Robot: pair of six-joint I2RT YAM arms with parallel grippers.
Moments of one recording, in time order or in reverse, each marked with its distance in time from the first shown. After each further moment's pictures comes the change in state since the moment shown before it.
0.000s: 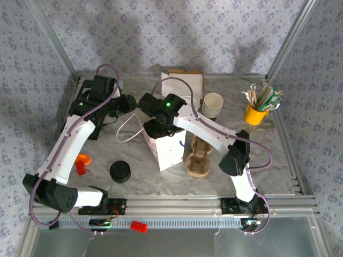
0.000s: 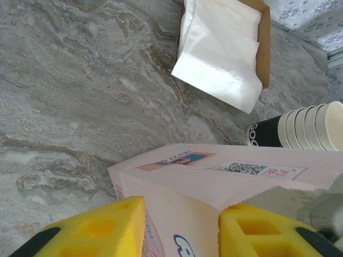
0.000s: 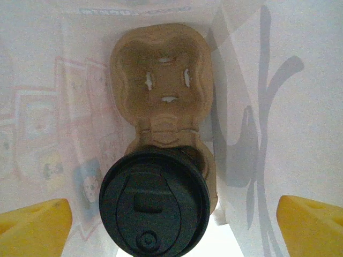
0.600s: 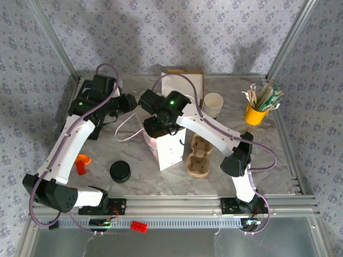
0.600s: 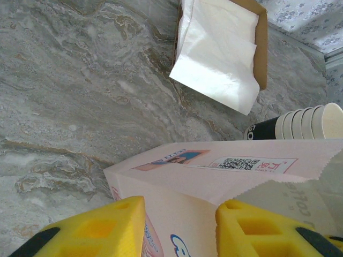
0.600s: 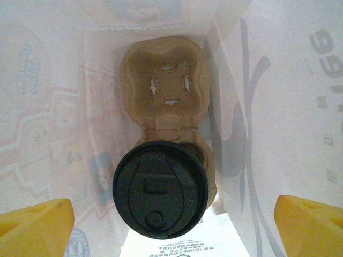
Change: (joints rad) left arm -0.001 0.001 0.010 0.000 0.000 0.000; right arm 0.008 -0.020 0.071 -0.037 0.013 -0.007
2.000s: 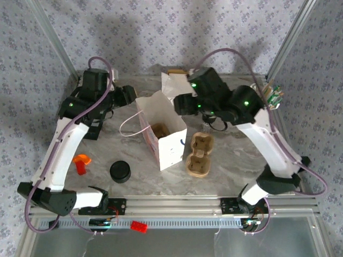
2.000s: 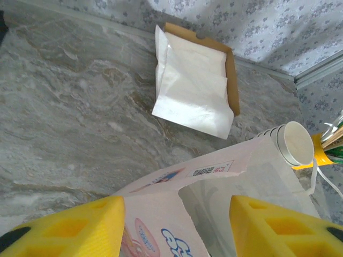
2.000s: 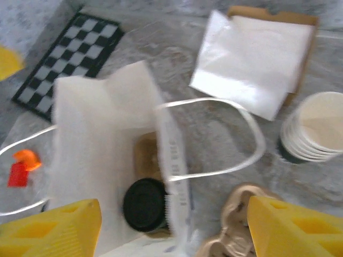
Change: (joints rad) left arm -0.007 -0.046 0.115 0.000 -0.042 0.077; right arm -0.156 -0.472 -0.090 0.106 0.044 -0.113
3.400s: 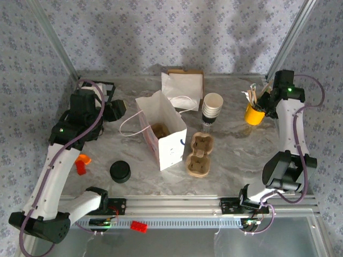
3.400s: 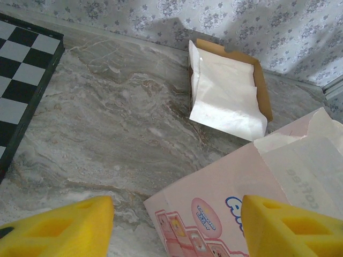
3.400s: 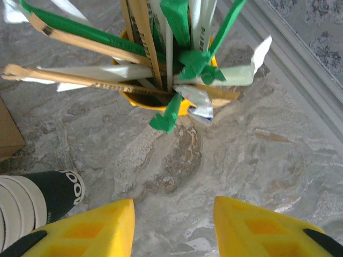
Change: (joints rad) left arm 0.065 -0.253 -0.305 0.114 -0.056 0.092; right arm -1.062 -0.009 -0.563 0.243 -0.208 -0.058
